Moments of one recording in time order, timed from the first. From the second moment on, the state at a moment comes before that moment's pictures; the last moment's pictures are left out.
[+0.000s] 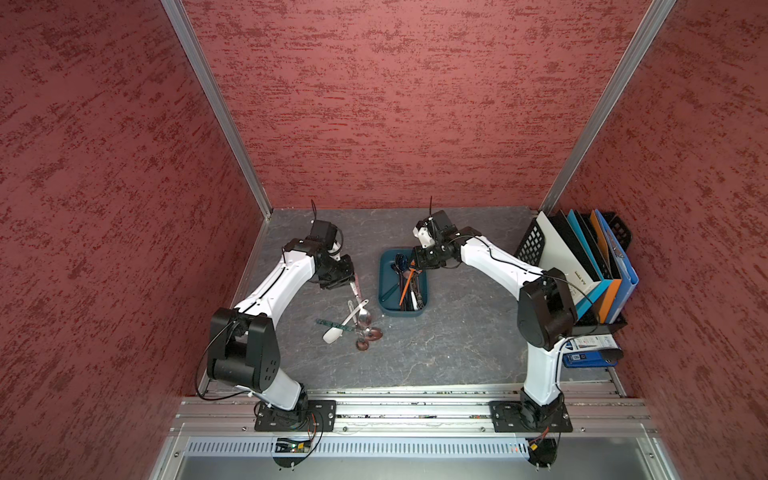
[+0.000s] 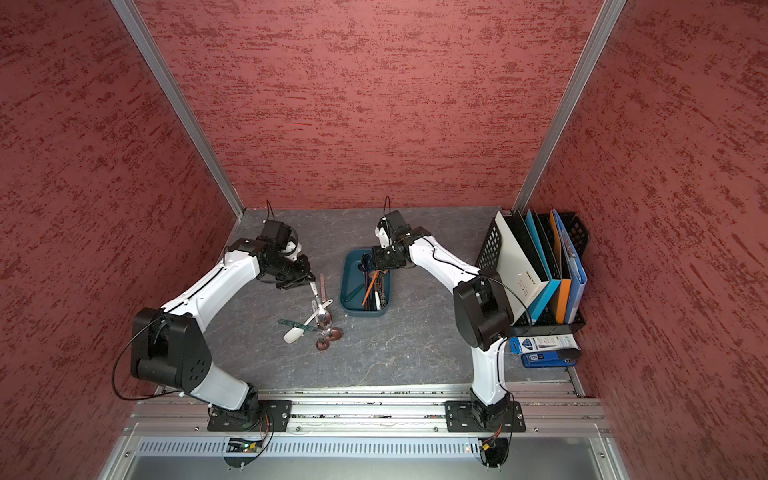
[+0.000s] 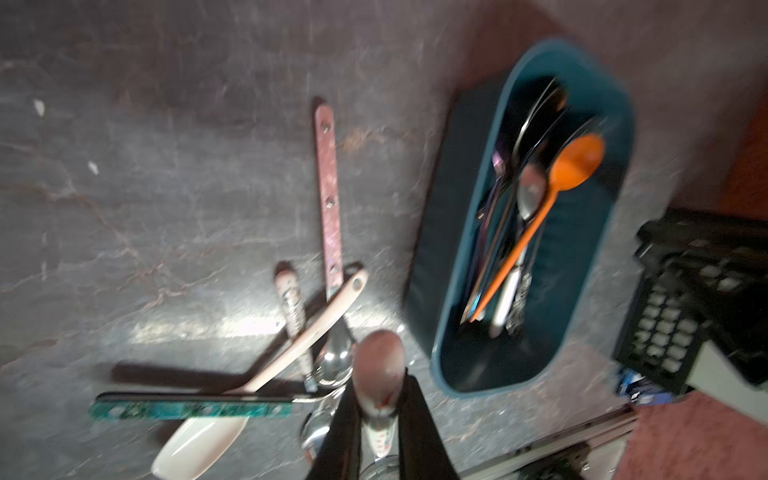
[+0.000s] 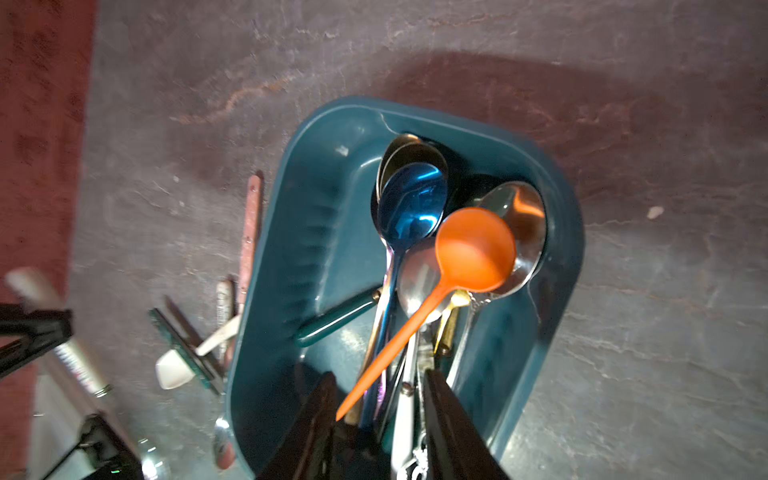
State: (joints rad) left arm -0.20 1.56 1.27 -0.84 0.32 -0.59; right arm 0.48 1.94 1.61 -0.65 -0.35 0.42
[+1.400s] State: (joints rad) left arm -0.46 1.89 1.05 0.87 -0.07 -1.26; right arm 0.48 1.94 1.57 -0.11 -0.20 1.78
